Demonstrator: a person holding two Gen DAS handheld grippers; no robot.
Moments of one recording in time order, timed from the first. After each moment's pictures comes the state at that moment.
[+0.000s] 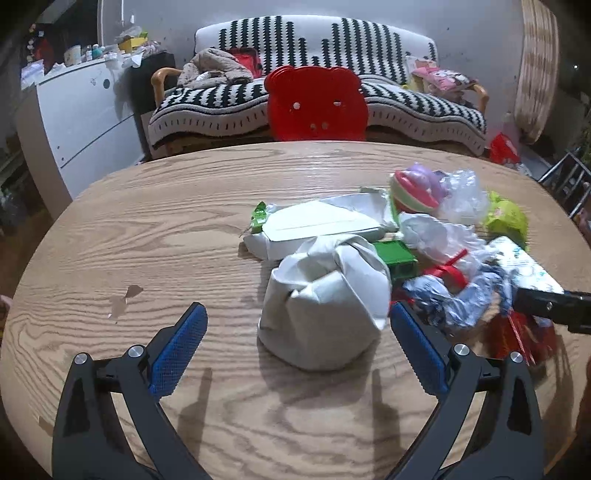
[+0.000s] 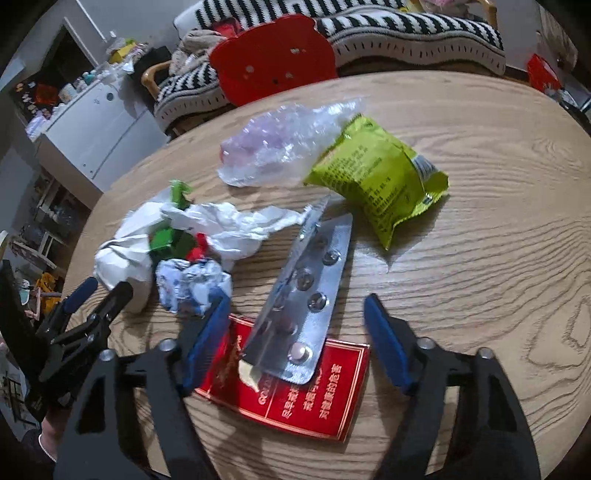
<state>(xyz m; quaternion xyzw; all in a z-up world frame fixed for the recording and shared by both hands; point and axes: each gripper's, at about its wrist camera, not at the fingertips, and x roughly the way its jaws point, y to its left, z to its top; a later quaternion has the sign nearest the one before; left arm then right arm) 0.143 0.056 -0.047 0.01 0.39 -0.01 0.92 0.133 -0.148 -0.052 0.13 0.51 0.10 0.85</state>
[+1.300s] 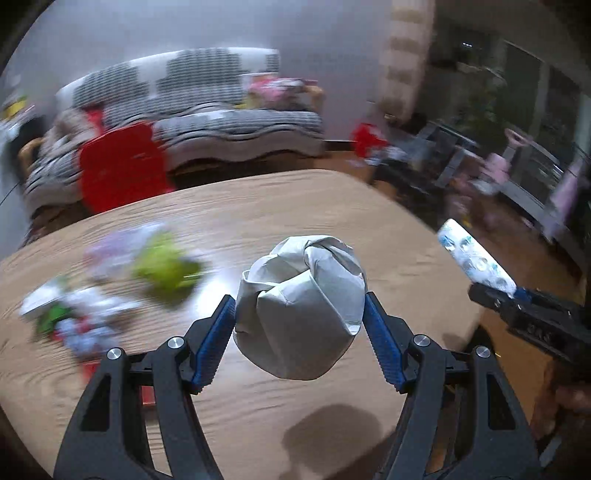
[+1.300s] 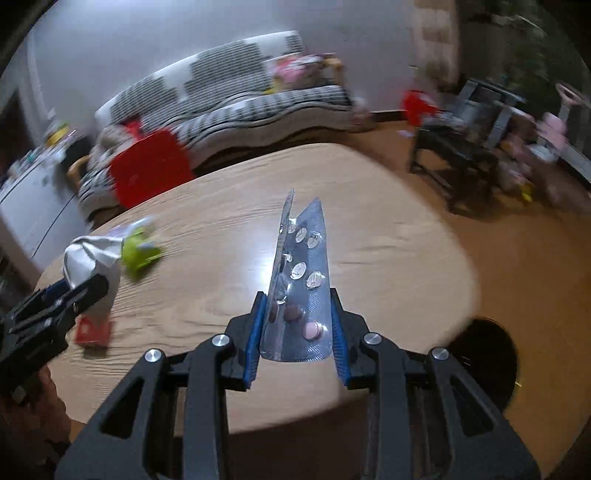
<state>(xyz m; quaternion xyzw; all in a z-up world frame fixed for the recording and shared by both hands) 0.029 -0.263 0.040 0.05 0.34 -0.28 0.90 -0.085 -0.458 0.029 0.15 0.36 -0.13 0.91</state>
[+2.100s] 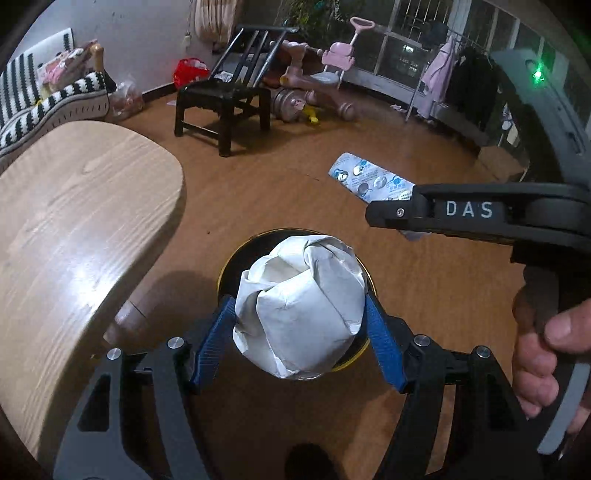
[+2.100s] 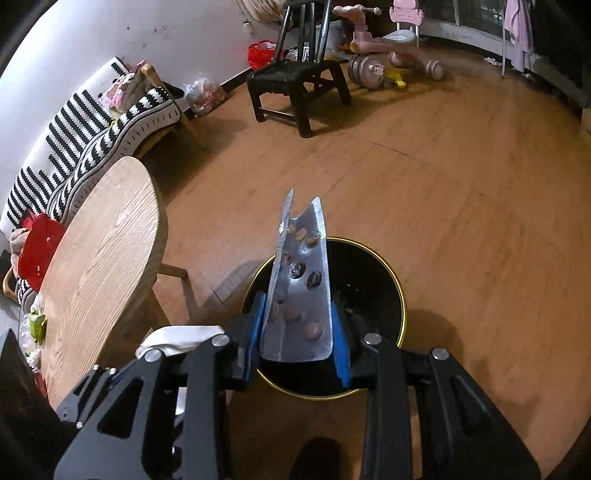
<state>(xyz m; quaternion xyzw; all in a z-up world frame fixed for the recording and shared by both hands) -0.099 -0.554 -0.084 0.16 0.41 -0.51 0.74 -0.226 -0.683 -0.072 0.31 0.40 -0.27 0.82</state>
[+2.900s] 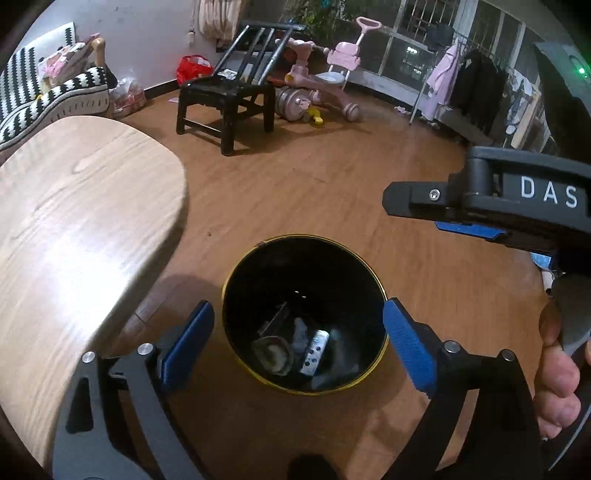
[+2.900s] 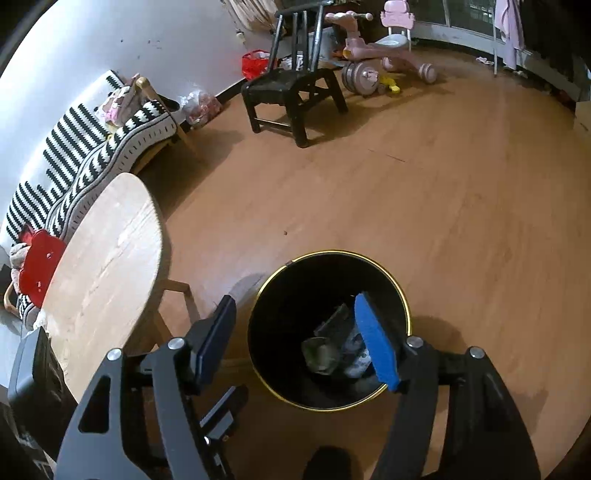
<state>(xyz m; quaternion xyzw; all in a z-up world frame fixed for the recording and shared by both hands) -0.082 -0.560 -0.085 0.15 0.41 -0.50 0.75 -0.217 -0.675 -0.055 0.32 0.38 -0.28 0.82</state>
